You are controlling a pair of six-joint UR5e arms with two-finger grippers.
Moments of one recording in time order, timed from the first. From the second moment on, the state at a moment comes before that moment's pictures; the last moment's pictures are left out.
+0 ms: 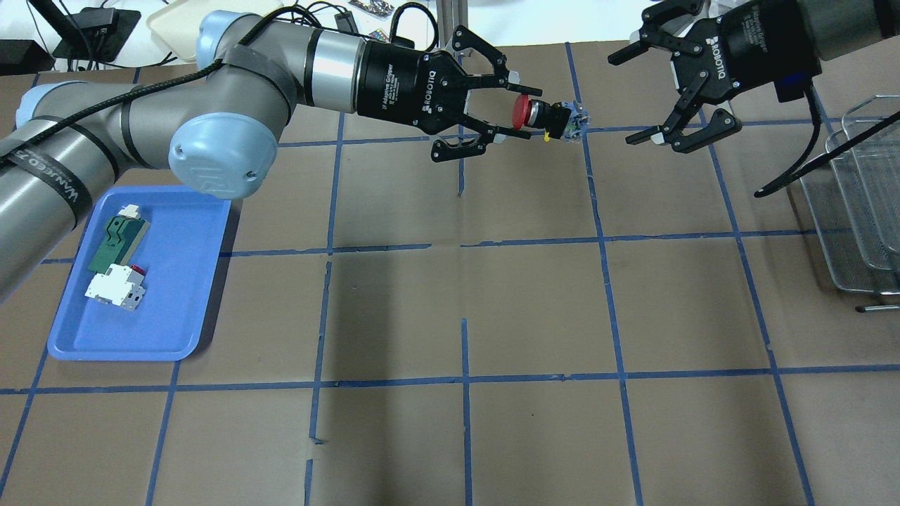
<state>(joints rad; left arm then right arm) -1.69 -1.83 -1.66 -1.34 0.21 -0.62 1.29 -1.57 1.66 -1.54 -0.72 1.00</state>
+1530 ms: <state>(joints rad) -1.71 -1.83 -1.66 -1.32 0.15 -0.62 1.29 -1.62 1.67 -1.37 -0.63 1.19</state>
